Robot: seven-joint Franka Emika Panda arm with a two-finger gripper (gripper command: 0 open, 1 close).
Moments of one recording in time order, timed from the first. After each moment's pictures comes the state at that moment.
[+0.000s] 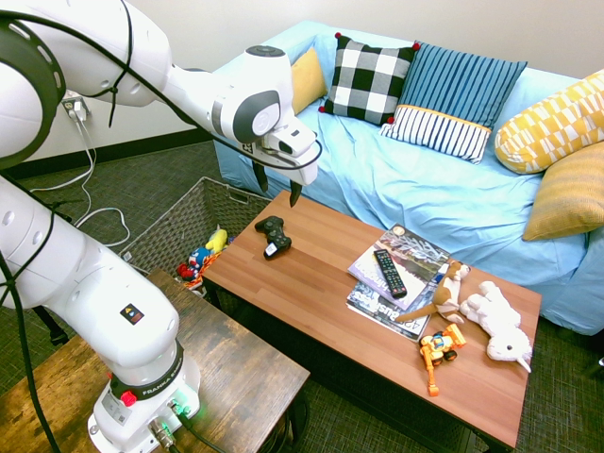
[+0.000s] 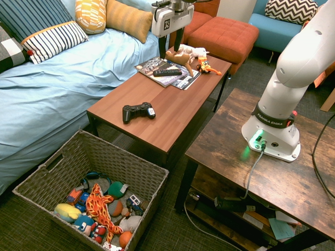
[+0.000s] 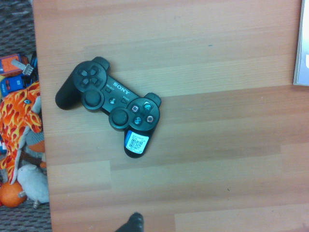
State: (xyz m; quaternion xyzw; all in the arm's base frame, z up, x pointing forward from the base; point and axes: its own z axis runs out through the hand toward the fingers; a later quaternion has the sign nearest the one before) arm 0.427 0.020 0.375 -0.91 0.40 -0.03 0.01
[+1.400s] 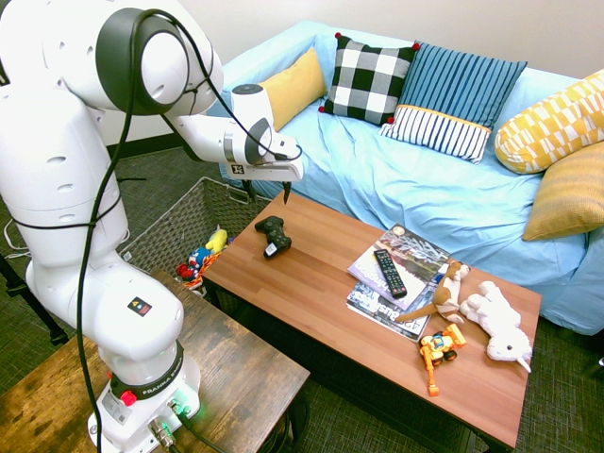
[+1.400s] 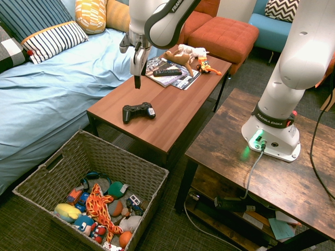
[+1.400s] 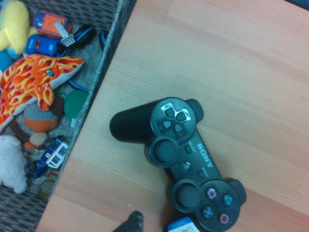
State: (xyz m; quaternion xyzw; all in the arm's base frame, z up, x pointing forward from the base) arm 0.492 0.124 0.247 -0.99 0.14 -0.06 0.00
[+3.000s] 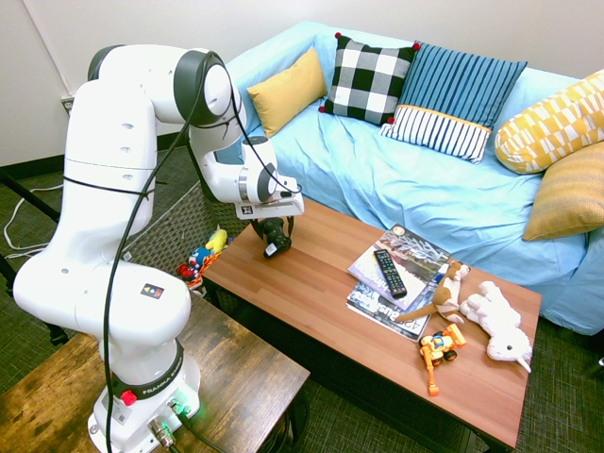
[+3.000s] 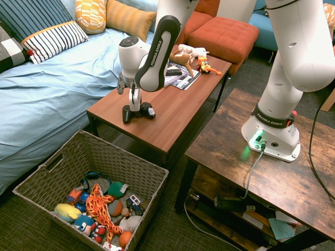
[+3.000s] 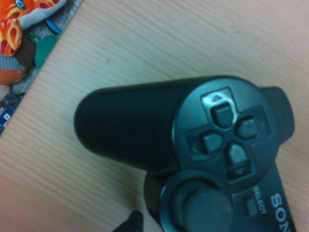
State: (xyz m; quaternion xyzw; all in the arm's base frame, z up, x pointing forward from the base) arm 0.523 0.138 0.099 -0.99 0.09 -0.02 -0.05
